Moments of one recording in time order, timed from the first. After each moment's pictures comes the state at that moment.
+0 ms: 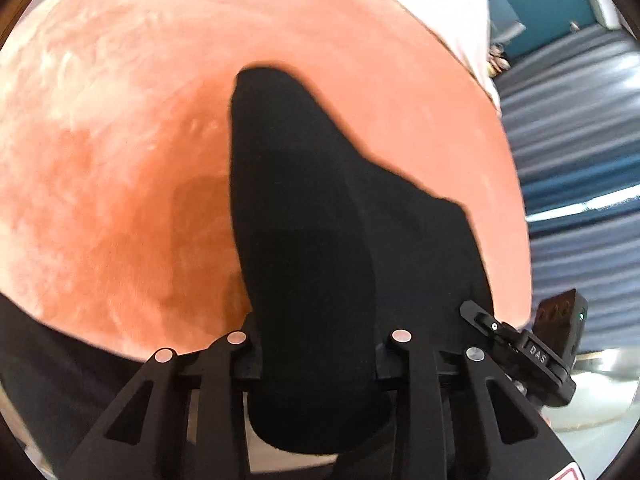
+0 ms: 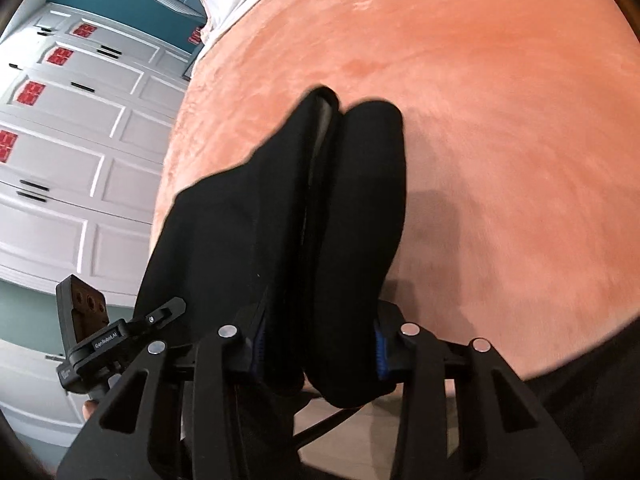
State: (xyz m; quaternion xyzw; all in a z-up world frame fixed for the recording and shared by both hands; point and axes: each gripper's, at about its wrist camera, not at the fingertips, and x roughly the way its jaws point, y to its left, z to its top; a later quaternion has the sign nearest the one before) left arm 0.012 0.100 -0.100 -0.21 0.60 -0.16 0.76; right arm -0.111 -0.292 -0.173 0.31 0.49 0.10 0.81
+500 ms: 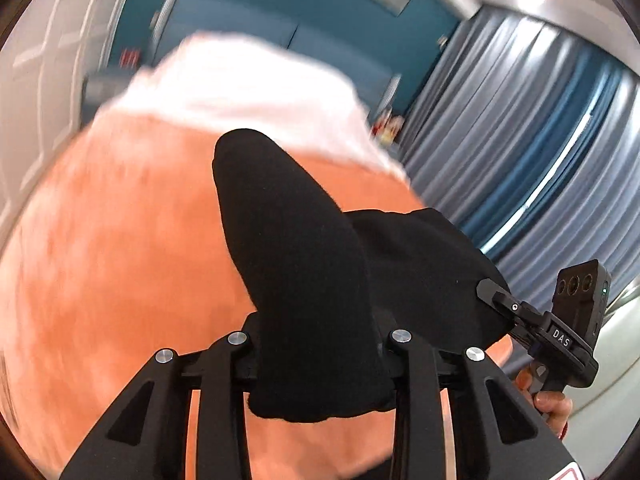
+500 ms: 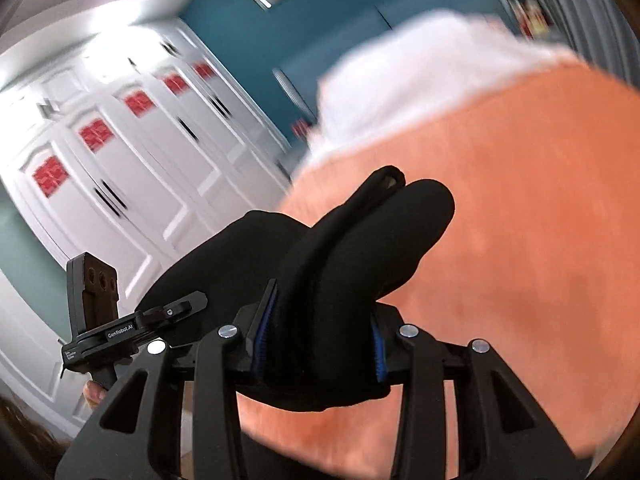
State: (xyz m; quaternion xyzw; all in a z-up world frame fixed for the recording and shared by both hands) left arm 0.121 0.046 0.148 -0.11 0.35 -0.27 0.89; right arm -0.082 -0.297 0.101 0.21 0.23 0.18 0.93
